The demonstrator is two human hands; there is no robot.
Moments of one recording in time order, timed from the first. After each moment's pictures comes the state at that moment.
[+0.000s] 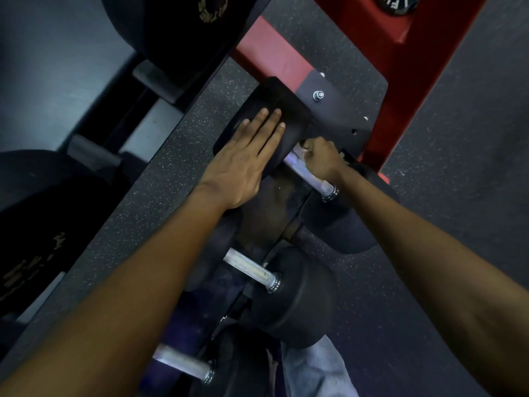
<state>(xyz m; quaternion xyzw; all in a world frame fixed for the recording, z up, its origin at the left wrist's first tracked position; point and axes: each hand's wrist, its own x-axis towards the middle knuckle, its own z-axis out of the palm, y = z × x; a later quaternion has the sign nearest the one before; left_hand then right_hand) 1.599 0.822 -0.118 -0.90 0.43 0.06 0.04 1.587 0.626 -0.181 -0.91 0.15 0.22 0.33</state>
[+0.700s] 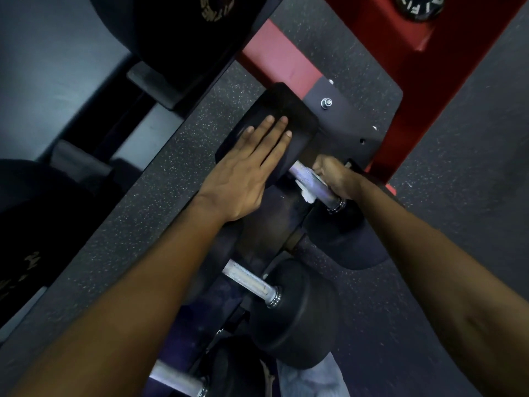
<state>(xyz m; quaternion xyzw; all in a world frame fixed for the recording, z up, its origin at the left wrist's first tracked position) 1.600 0.824 -0.127 -0.90 0.43 0.05 0.01 1.589 0.612 -0.221 -0.66 0.34 0.36 0.56</state>
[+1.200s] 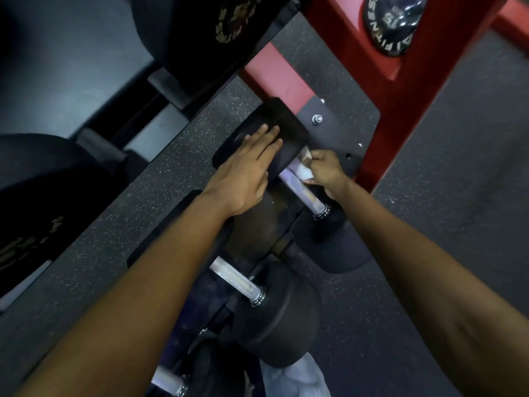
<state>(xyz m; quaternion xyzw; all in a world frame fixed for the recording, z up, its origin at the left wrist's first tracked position) 1.596 0.811 -0.118 -0.91 0.34 0.11 -0.18 1.599 0.614 -0.199 -0.73 0.33 0.19 0.56</state>
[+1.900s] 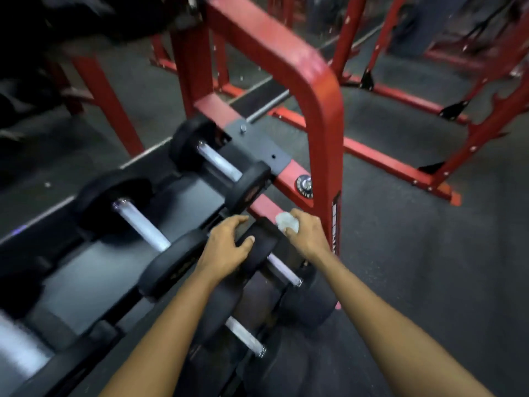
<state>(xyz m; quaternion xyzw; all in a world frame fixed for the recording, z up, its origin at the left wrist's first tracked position) 1.511 0.867 0.117 -0.89 0.16 0.00 -0.43 1.499 0.670 0.109 -0.93 0.12 -0.04 0.35</state>
